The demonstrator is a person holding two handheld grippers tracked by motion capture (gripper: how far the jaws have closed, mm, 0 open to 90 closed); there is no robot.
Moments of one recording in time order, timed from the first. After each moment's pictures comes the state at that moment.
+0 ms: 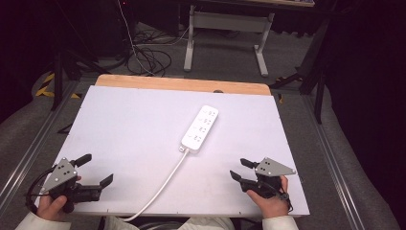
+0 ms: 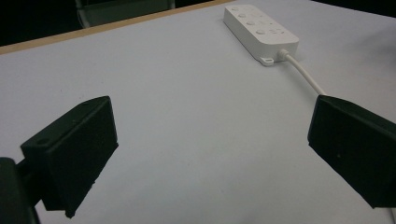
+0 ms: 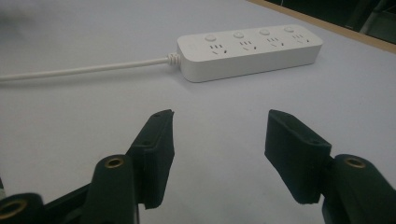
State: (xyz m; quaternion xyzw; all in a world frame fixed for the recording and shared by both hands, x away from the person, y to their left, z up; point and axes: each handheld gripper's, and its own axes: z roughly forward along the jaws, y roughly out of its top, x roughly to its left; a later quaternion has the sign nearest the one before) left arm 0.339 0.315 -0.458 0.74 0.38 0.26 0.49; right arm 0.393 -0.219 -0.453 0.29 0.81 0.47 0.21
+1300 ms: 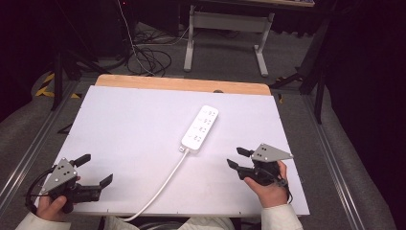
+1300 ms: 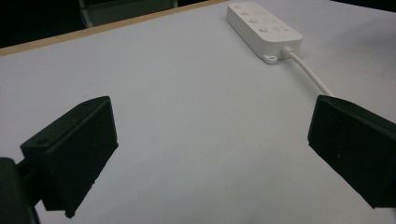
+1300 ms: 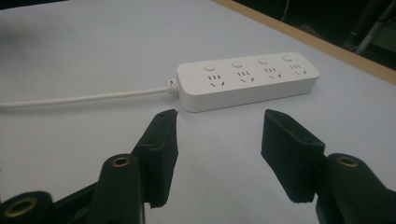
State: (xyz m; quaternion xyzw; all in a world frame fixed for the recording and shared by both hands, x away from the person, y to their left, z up) left arm 0.338 0.315 -0.458 0.74 0.38 0.27 0.48; right arm 0.413 -0.204 -0.416 0.27 0.82 0.47 0.20
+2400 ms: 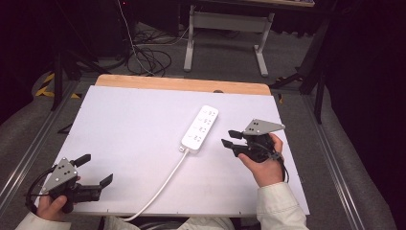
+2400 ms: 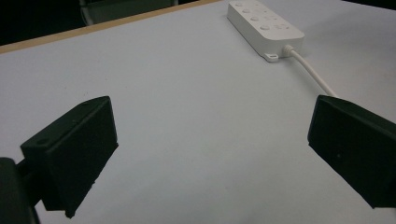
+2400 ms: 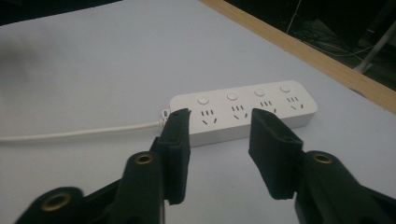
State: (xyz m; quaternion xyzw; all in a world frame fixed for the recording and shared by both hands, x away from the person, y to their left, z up) left arm 0.339 0.315 -0.459 0.74 0.38 0.26 0.48; right arm 0.456 -0.181 -0.373 0.26 0.83 0.45 0.18
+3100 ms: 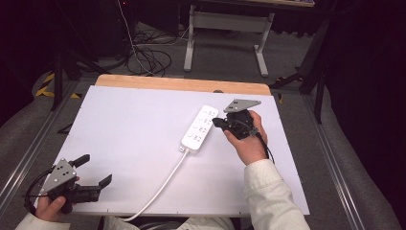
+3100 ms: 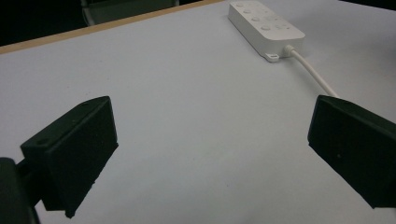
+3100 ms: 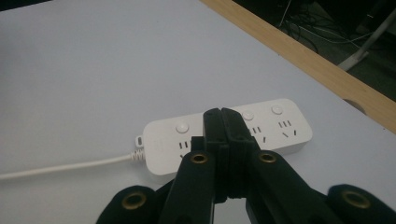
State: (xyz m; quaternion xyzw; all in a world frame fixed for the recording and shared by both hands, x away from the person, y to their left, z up) left arm 0.337 0.317 -0.458 0.74 0.38 0.27 0.48; right arm 0.511 -0.136 -0.362 0.27 0.85 0.41 0.18
